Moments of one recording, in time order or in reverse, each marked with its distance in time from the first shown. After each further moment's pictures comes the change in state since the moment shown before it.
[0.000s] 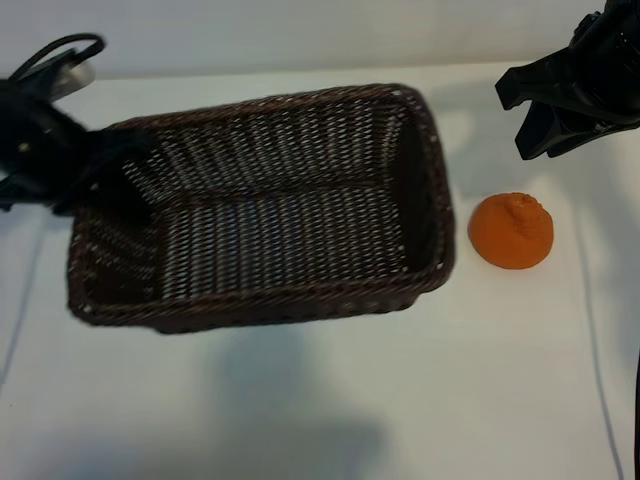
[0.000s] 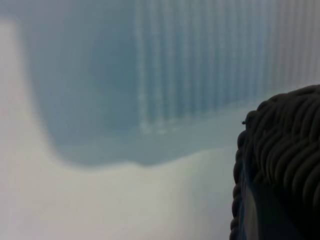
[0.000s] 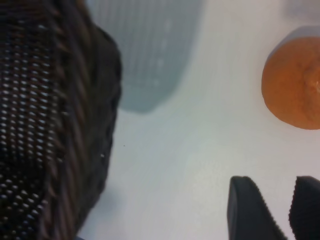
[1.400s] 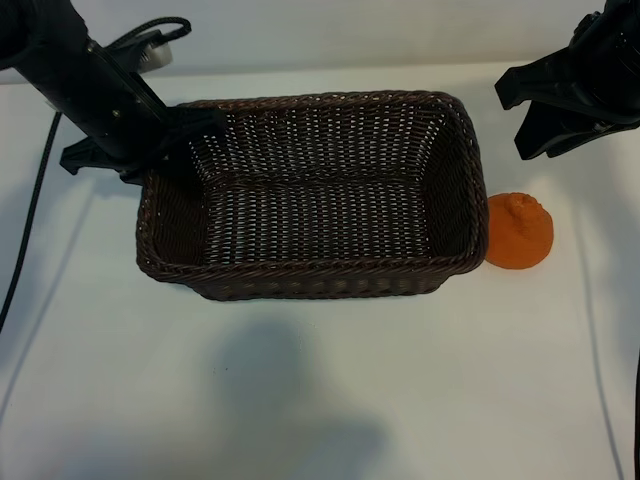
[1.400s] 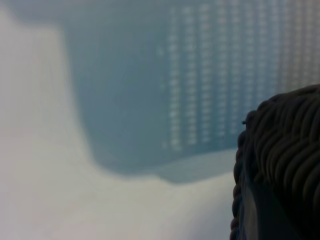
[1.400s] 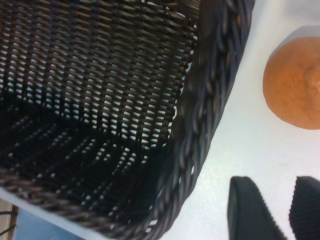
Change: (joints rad) left arm -0.125 0.234 -0.218 0.115 -0.030 -0.130; right arm 0.000 0.000 0.000 0.003 0.000 0.001
